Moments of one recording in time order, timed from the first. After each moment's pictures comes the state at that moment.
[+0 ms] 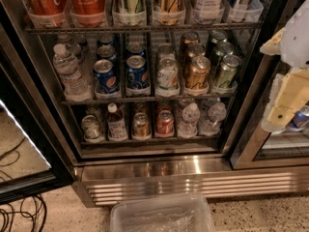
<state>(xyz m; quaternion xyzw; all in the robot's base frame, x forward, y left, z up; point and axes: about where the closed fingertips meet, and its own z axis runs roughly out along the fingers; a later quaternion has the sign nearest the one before) 0.439 -0.216 0.977 -0.60 0.78 -0.04 0.16</state>
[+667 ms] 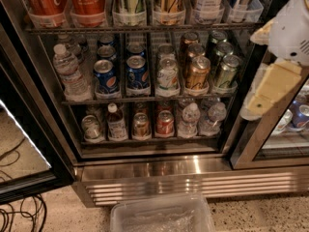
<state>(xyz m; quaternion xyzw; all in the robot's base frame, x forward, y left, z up) 0.455 -0.188 0.990 -0.59 0.78 -0.03 0.22</state>
